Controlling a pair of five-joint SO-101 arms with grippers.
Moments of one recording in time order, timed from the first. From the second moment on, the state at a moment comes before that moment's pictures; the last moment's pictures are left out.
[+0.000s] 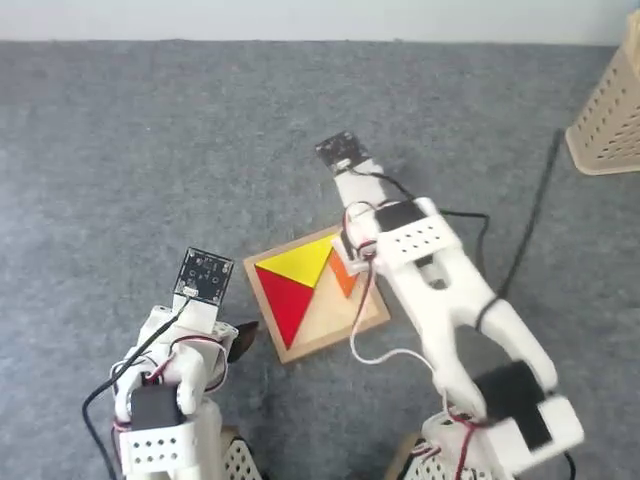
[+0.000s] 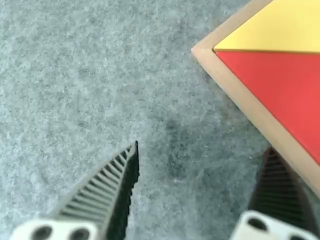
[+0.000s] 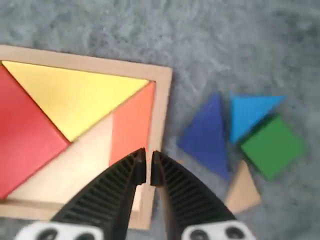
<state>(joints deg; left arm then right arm) -13.0 -103.6 96.8 73.1 -18.3 -26.5 -7.6 27.8 58.4 6.4</state>
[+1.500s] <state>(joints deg) -13.0 -103.6 96.8 73.1 -18.3 -8.7 -2.5 32.9 57.0 15.6</state>
